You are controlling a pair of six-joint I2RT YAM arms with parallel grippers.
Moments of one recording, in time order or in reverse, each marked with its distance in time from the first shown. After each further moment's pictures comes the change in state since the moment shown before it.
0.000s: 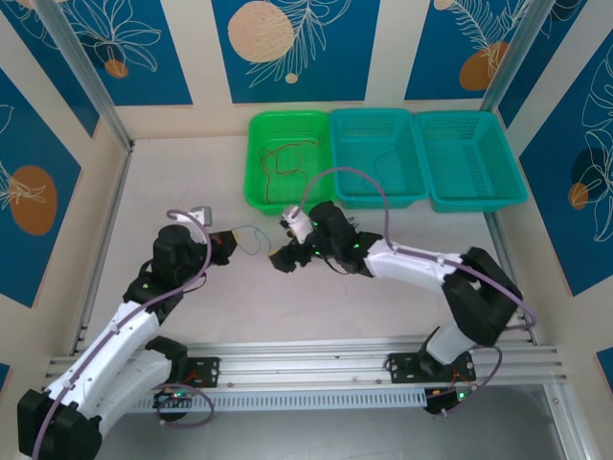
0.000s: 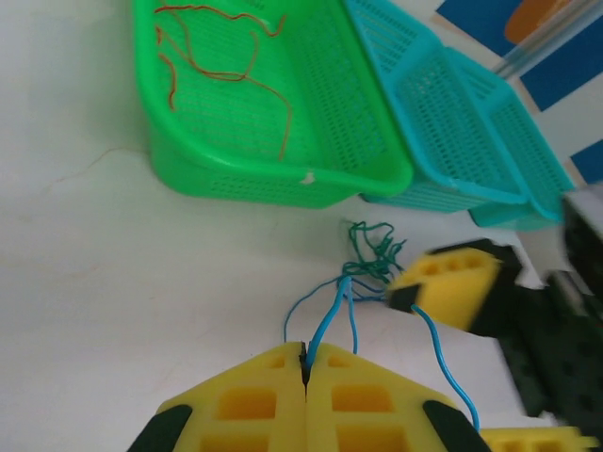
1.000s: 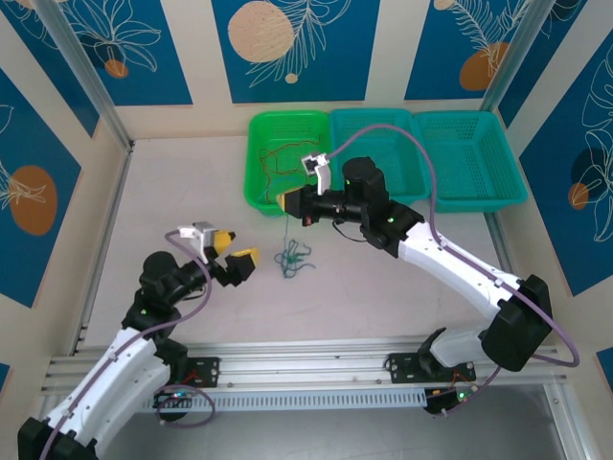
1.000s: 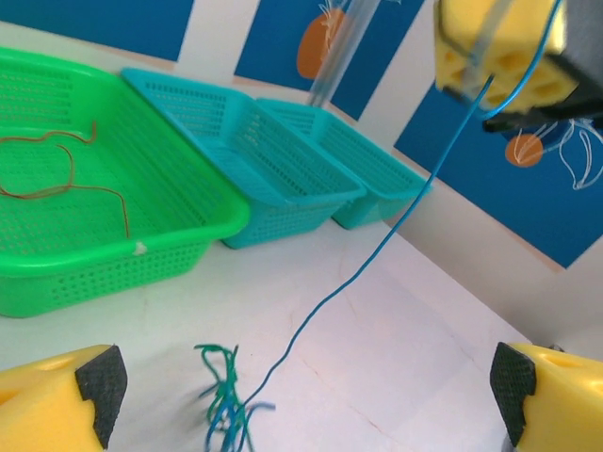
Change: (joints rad) left arm -0.043 -0.176 -0.218 0.359 0.241 0.161; right arm -0.108 -0.233 0.237 -0.152 -0.176 0.452
